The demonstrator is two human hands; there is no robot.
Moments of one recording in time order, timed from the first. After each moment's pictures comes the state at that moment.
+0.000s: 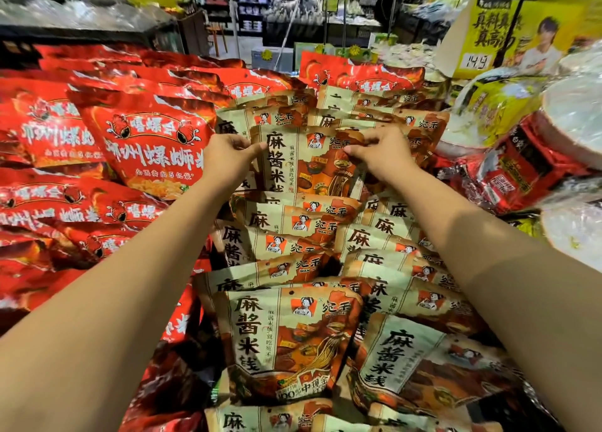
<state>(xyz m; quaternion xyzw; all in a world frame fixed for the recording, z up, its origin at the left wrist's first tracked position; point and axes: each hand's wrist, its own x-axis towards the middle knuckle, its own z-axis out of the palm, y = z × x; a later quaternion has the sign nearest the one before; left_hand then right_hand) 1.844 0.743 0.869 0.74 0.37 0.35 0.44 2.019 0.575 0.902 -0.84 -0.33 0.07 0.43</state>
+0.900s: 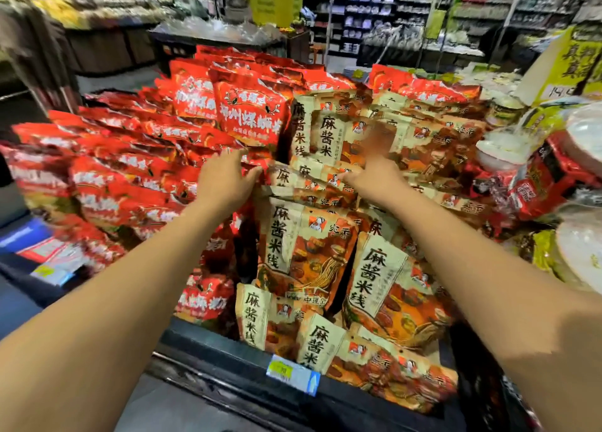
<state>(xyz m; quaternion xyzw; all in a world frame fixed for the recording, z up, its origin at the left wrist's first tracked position) 1.681 0.606 0.858 0.81 0.51 0.27 0.08 1.901 0.485 0.905 -0.83 -0.50 0.11 0.22</state>
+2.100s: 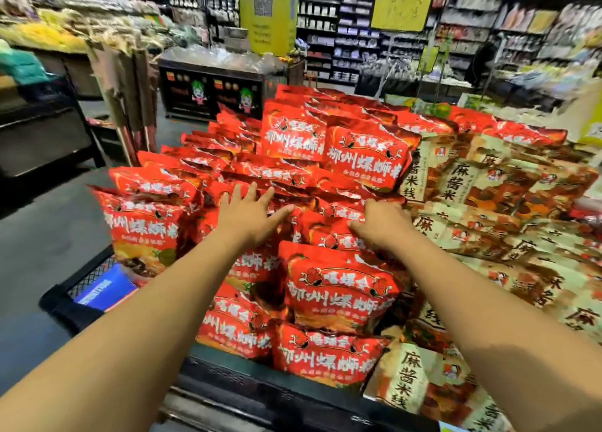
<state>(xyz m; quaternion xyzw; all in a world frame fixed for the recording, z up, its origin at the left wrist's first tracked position) 1.460 0.779 0.853 0.87 0.49 0.03 0.05 1.671 0.655 0.878 -0.86 -0.50 0.00 0.03</state>
